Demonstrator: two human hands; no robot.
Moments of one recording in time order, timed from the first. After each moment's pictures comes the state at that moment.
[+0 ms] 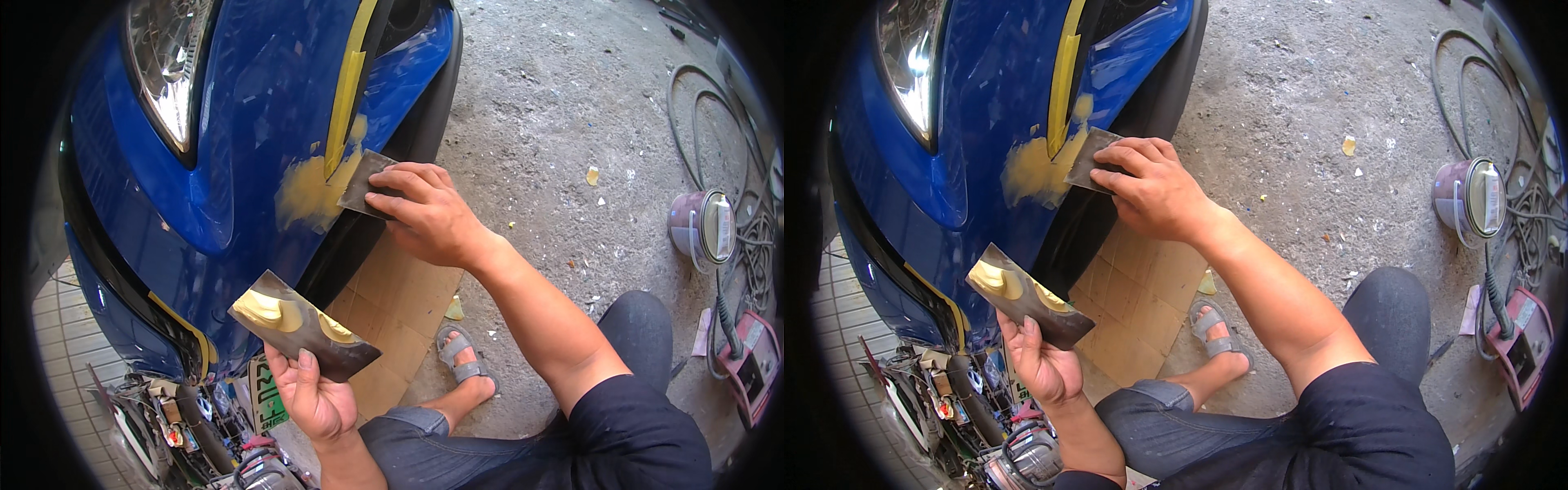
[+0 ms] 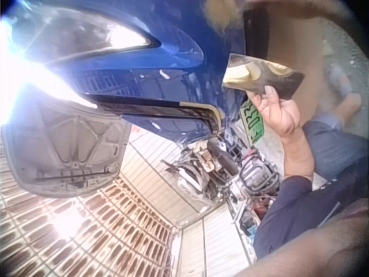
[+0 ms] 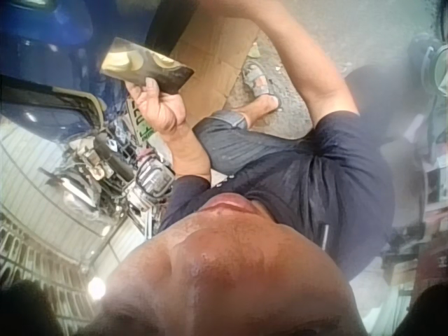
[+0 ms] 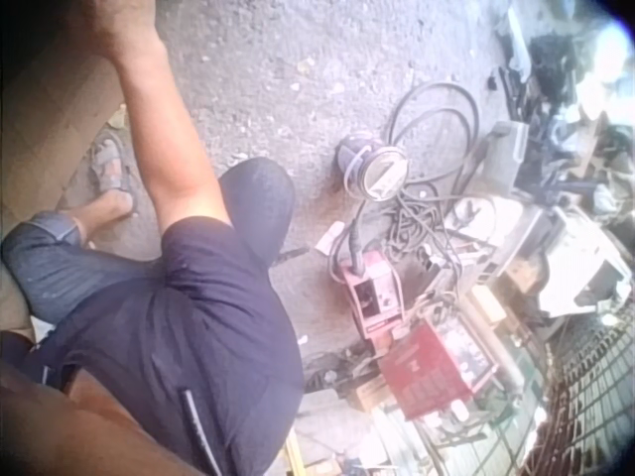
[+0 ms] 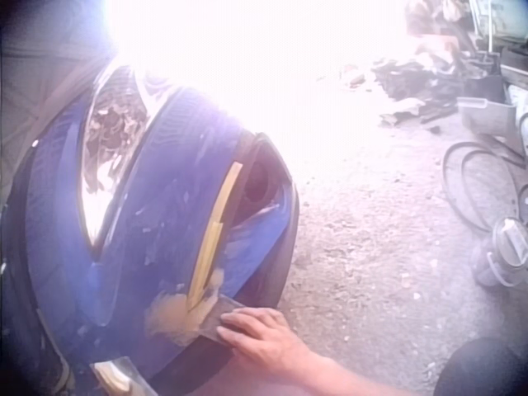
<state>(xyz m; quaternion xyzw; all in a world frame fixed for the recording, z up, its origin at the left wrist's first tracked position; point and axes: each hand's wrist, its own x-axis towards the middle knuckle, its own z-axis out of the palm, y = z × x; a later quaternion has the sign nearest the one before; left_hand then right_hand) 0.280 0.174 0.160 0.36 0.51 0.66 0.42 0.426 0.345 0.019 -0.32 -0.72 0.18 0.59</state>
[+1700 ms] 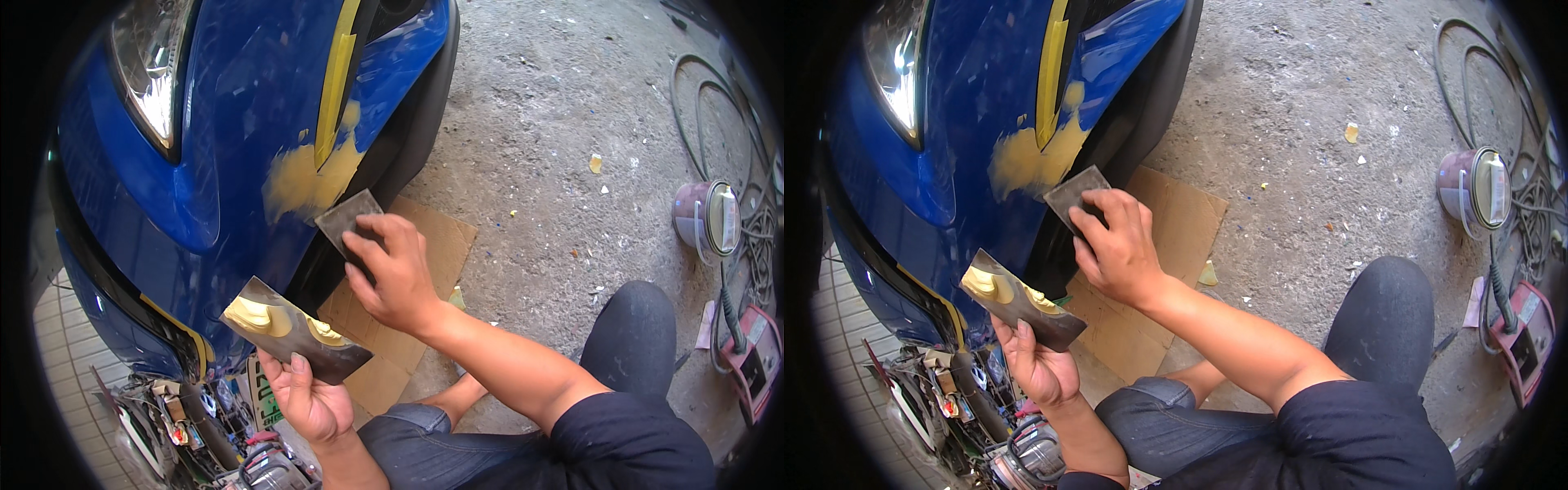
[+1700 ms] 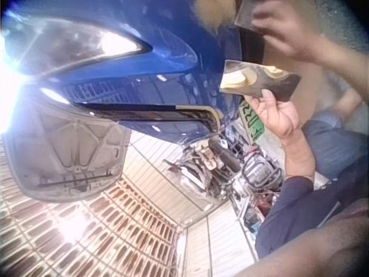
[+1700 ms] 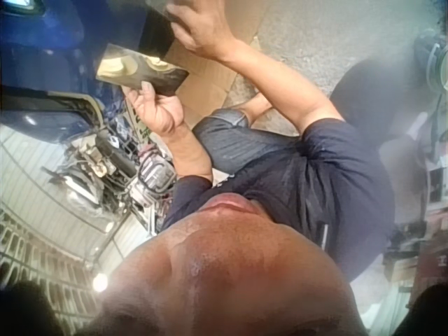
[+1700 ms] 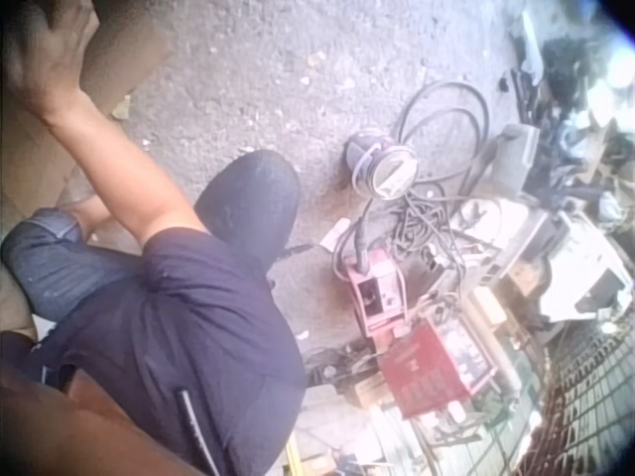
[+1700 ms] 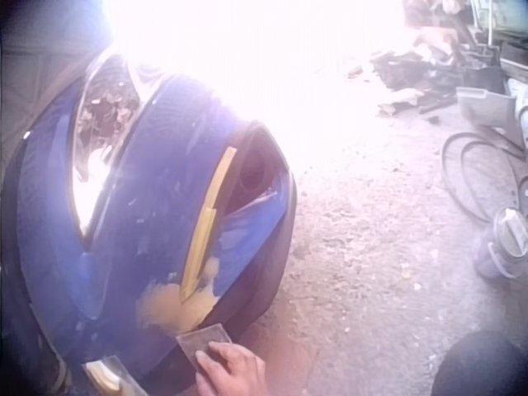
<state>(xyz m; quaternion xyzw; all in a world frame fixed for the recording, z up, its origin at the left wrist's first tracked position) 0.272 0.167 0.158 0.35 0.53 0.65 0.41 0.357 0.269 0.035 -0.44 -0.55 0.33 0.63</state>
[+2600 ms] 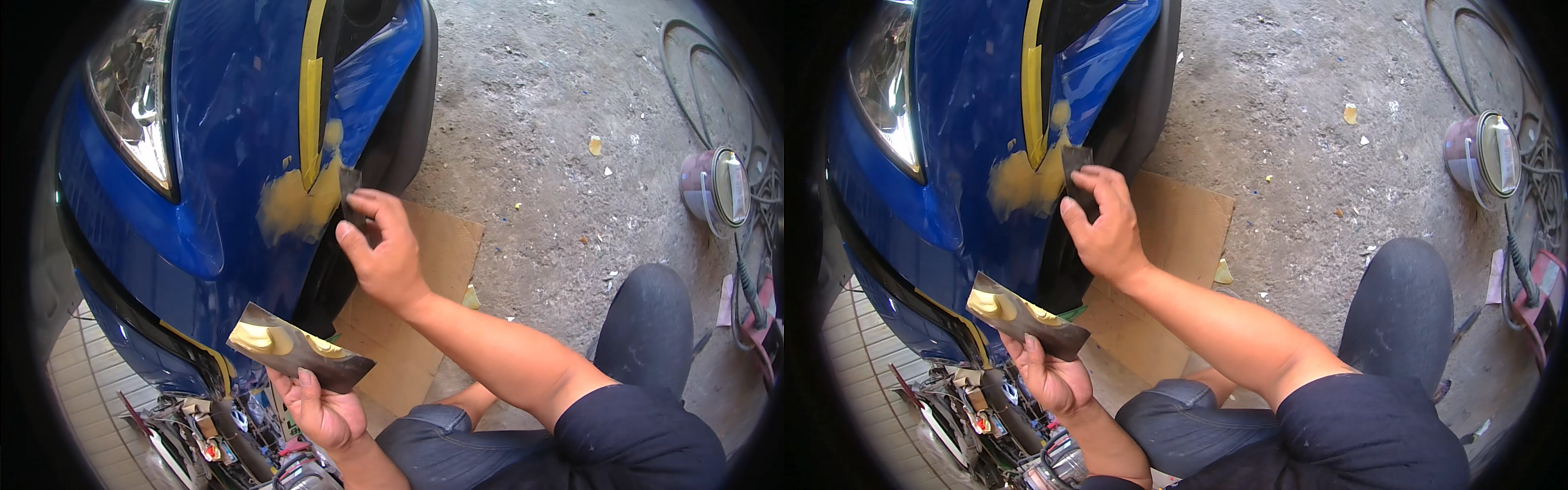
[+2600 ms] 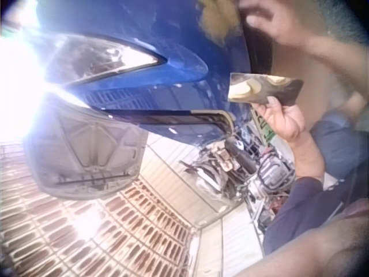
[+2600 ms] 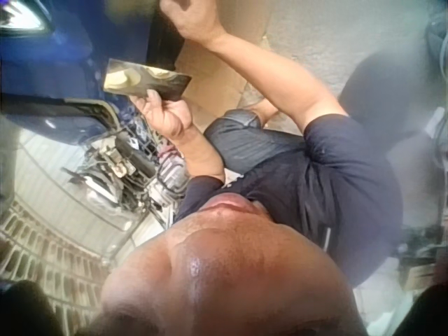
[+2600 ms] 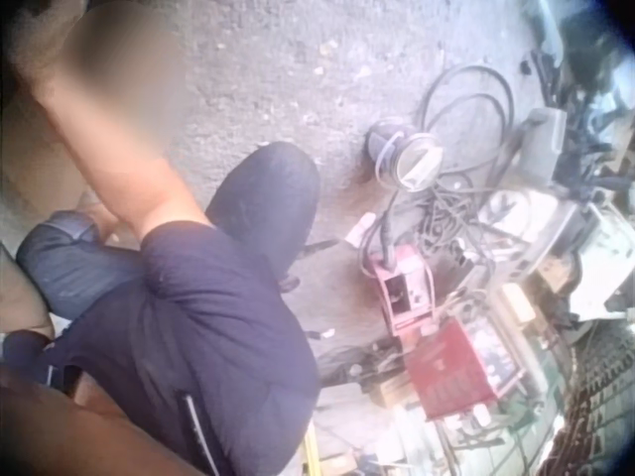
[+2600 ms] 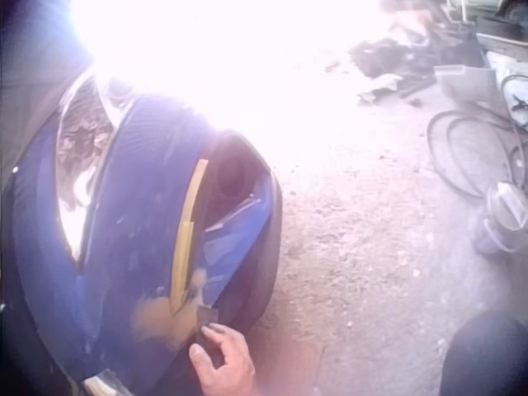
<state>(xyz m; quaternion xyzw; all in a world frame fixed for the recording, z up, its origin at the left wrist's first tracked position) 0.279 0.164 0.162 0.38 0.53 0.65 0.39 0.344 0.300 0.051 -0.40 -0.27 0.50 0.72</state>
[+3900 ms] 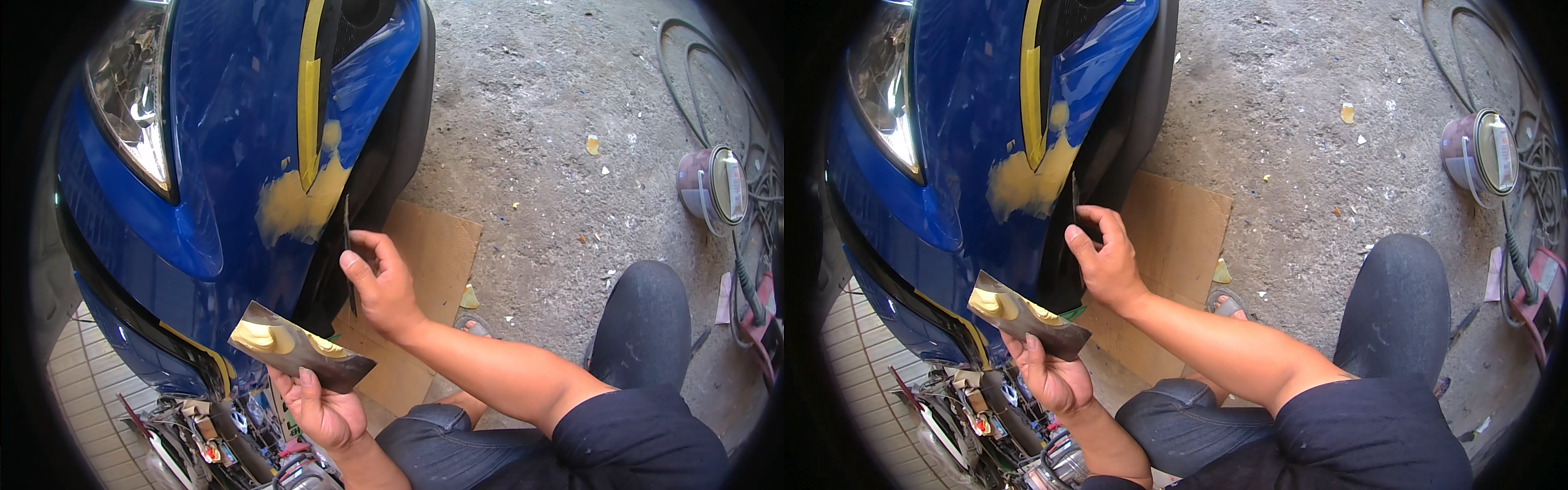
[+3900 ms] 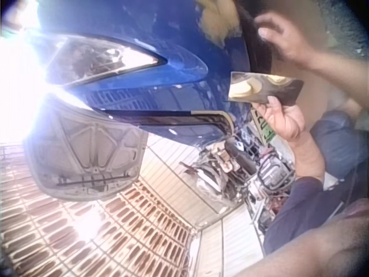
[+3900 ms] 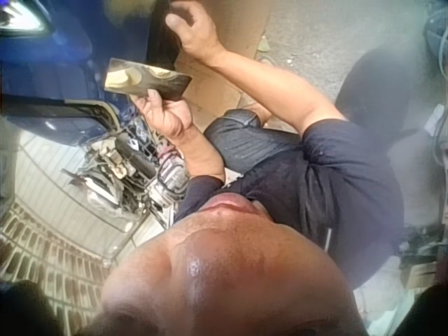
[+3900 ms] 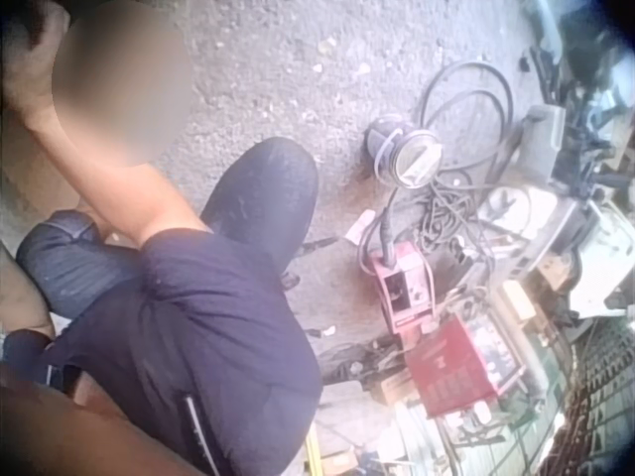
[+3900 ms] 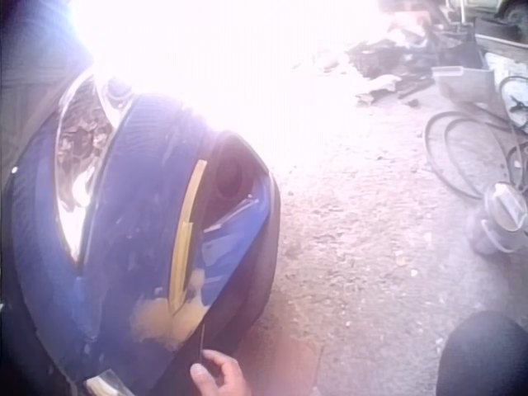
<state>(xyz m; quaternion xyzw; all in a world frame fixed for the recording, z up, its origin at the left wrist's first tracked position) 0.278 0.164 0.162 0.37 0.53 0.65 0.40 0.320 0.265 0.046 -0.33 -0.14 0.67 0.65</state>
